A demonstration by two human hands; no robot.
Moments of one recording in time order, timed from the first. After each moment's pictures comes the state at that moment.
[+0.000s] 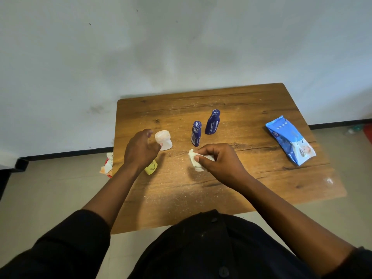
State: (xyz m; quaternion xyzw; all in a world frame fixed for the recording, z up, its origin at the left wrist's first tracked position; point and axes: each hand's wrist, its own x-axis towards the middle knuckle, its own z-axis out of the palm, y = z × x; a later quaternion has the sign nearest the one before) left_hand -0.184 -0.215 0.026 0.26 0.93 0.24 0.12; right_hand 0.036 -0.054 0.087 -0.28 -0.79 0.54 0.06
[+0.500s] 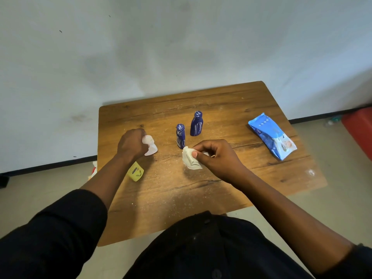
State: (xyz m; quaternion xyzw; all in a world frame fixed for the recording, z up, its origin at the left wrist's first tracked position) left_hand -0.212 -0.169 0.026 0.32 0.92 0.13 0.15; right_hand 0.057 -0.026 0.105 -0.29 -0.78 0.55 0.07
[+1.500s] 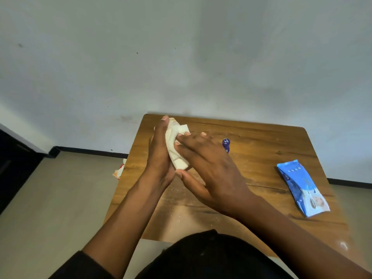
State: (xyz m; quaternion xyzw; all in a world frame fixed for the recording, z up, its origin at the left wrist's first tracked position) left_hand -0.080 -0.159 0.176 -0.05 0.46 0.83 0.30; right_hand 0.040 -0.049 0.180 0.11 -0.94 0.21 0.25
